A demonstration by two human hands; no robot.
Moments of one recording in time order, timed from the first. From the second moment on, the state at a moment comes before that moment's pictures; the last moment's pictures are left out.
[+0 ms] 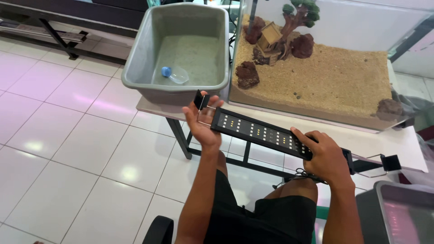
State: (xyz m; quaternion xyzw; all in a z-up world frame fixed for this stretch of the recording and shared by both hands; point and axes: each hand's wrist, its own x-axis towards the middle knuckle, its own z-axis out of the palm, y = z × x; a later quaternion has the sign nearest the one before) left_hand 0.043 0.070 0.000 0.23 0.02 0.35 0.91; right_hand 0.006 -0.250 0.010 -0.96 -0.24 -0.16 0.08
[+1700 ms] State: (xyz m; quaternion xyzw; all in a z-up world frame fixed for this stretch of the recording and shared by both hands) left_hand -0.053 -0.091 -0.101 0.61 -0.13 0.05 0.78; right_hand -0.004 -0.193 0.058 -0.80 -0.27 -0.22 0.49
